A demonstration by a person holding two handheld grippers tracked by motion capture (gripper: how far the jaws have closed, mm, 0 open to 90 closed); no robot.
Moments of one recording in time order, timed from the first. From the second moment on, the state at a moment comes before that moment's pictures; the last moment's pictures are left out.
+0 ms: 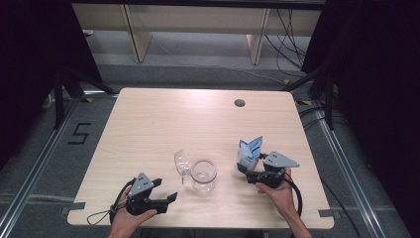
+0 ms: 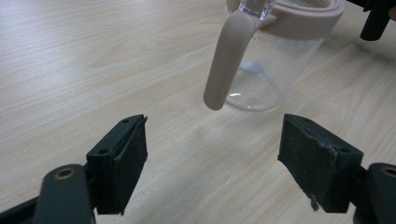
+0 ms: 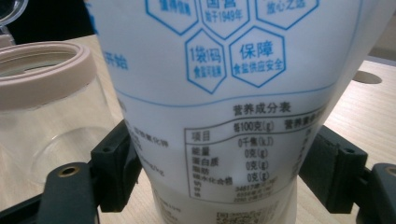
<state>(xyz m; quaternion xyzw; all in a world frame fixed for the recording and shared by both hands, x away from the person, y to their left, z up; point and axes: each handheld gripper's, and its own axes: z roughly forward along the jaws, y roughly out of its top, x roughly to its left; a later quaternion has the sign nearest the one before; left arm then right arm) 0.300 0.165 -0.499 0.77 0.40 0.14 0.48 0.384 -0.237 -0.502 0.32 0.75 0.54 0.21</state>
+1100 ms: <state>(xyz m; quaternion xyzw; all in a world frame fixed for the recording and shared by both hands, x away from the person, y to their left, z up) 0.300 0.166 -0.499 0.77 0.40 0.14 0.48 0.364 -0.208 -0.502 0.41 0.70 0.50 0.29</state>
